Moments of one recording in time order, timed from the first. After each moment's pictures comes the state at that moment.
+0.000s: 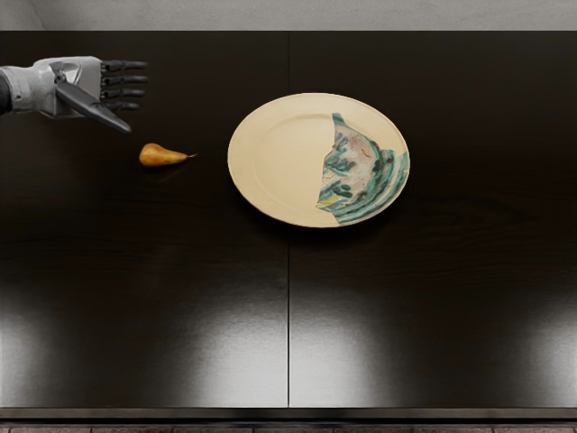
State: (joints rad) left arm -1.21 0.65 -0.33 -0.72 0.09 -0.61 0.33; right arm -0.07 0.00 0.01 0.07 0.06 0.02 -0.32
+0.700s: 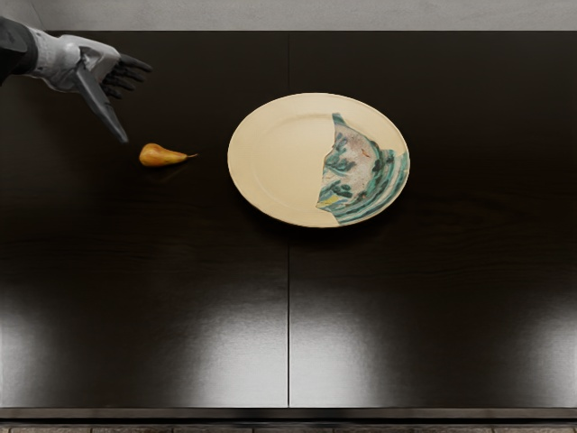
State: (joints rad) left arm -1.40 0.54 -0.29 -0.71 0.56 -0.61 0.50; right arm -0.07 0.00 0.02 0.07 0.06 0.02 -0.32
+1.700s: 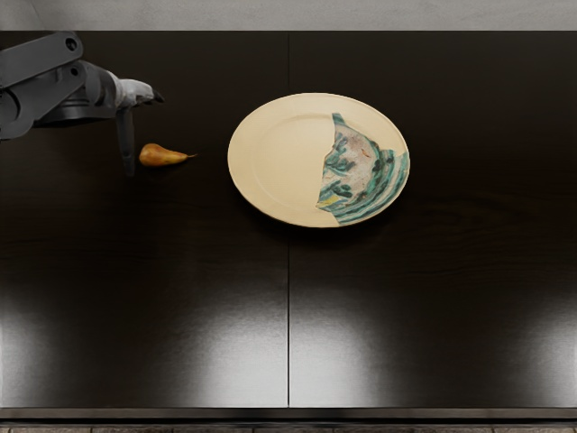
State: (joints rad) left arm -1.46 0.35 0.10 -0.79 0.85 -0.33 0.51; right arm -0.07 0.00 0.02 0.07 0.06 0.02 -0.32
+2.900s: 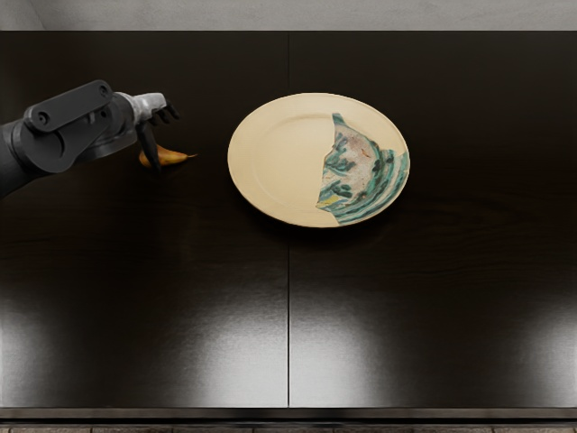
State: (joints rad) left arm -1.33 0.22 0.12 -0.58 0.86 -0.14 0.35; right arm -0.07 0.00 0.02 0.07 0.06 0.02 -0.32
